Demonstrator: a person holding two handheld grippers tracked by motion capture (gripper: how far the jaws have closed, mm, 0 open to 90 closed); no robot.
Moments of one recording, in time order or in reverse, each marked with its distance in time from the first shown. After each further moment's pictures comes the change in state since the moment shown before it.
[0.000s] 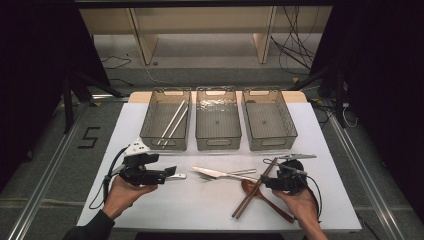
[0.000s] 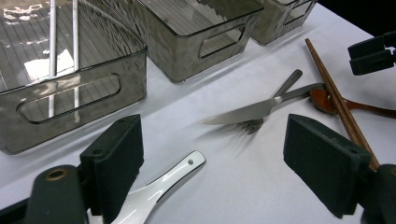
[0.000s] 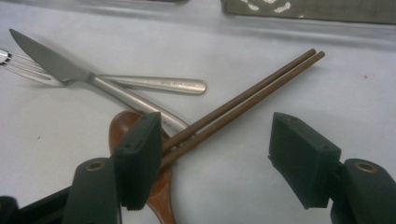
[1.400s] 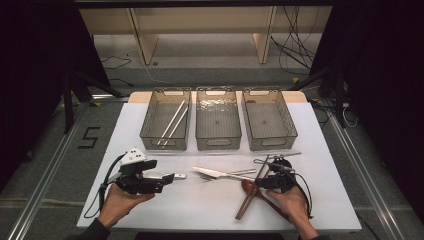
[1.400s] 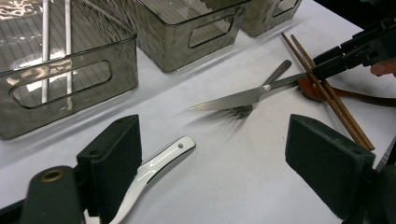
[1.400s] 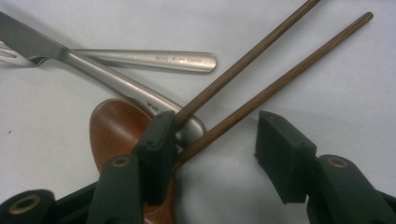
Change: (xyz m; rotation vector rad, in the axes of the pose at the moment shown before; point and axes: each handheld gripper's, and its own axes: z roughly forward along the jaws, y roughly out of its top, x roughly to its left) left arm -0.008 -0.012 -0.011 -0.006 -0.019 0.011; right arm 0.005 0.003 0.033 0.146 0.004 0.033
